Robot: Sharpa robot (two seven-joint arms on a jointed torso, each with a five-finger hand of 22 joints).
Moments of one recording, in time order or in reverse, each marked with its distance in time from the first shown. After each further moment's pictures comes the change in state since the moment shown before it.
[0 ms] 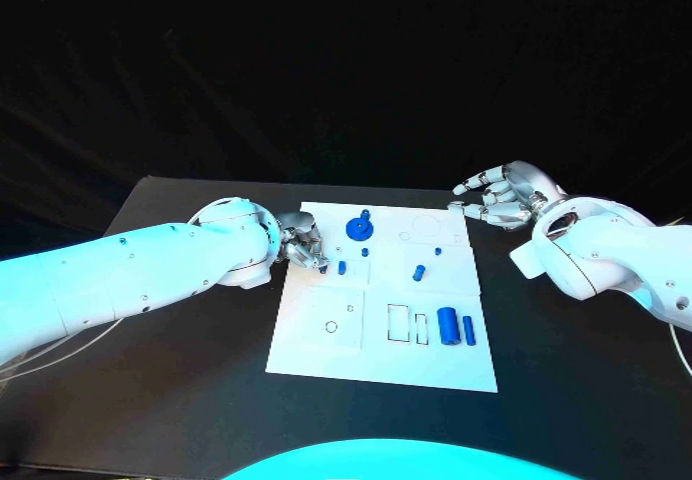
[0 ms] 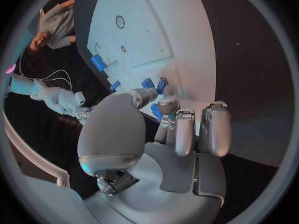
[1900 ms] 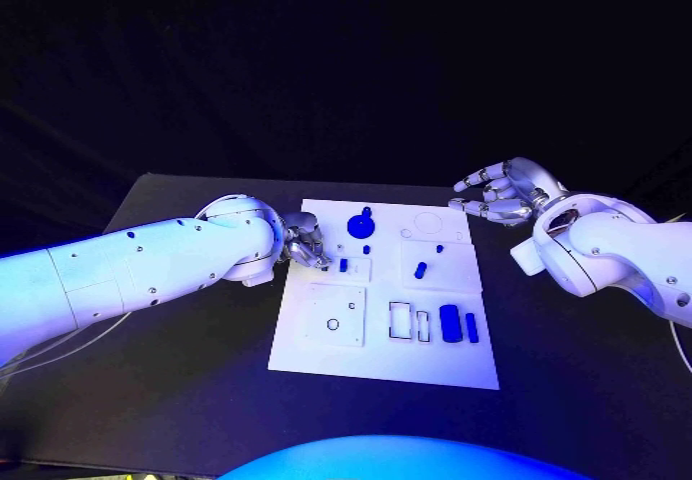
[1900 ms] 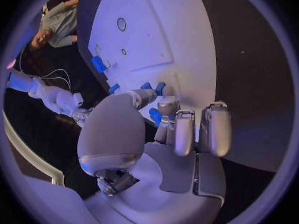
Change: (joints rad) left arm 0.000 0.027 -0.002 -0.028 0.033 0.046 -0.020; left_hand -0.009 -0.009 0.003 0.003 0.003 0.009 0.002 0.001 -0.001 0.007 0.000 0.005 0.004 0.000 0.000 0.000 0.000 0.000 0.000 0.000 0.000 -0.001; right arm 0.000 0.000 0.000 0.000 0.001 0.000 0.001; right_hand -0.004 -0.004 0.004 0.004 0.000 0.000 0.000 0.004 -0.001 0.000 0.000 0.004 0.000 0.000 0.000 0.000 0.000 0.000 0.000 0.000 0.000 0.000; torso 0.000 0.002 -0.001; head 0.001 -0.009
